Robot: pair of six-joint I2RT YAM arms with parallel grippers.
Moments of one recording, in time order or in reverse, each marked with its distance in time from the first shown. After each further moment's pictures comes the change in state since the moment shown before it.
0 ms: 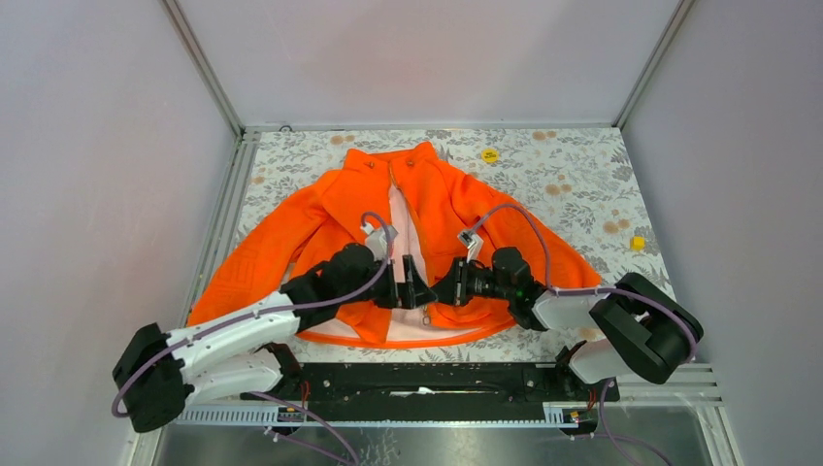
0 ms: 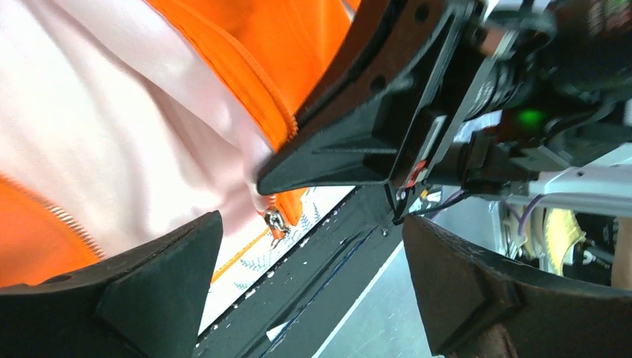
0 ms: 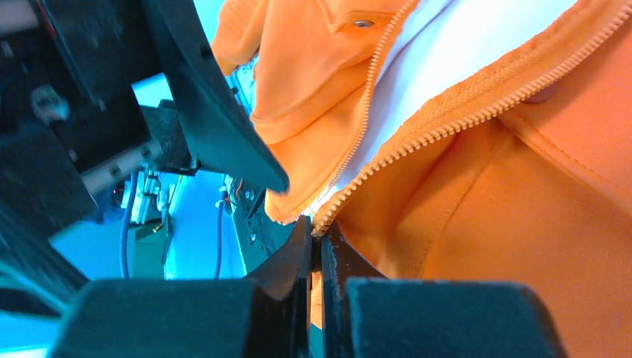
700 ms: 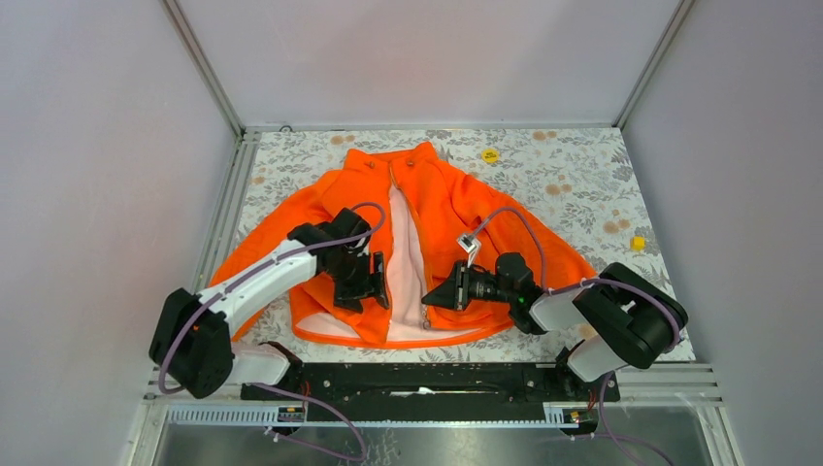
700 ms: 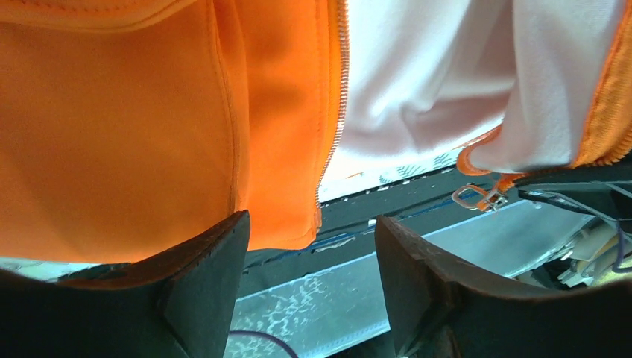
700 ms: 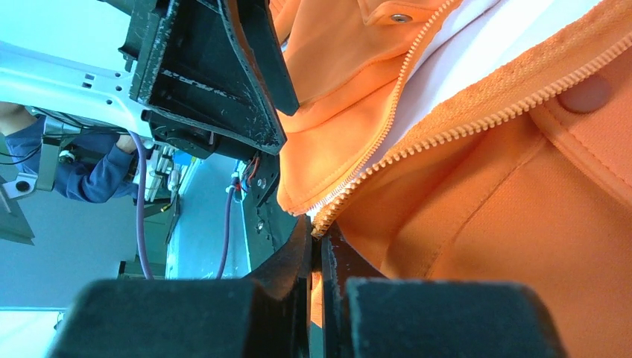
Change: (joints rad) left arm 0.343 0.232 0.312 -0.822 0.113 0.178; right arm -0.003 0.092 -0.056 0.262 -0.086 -0.010
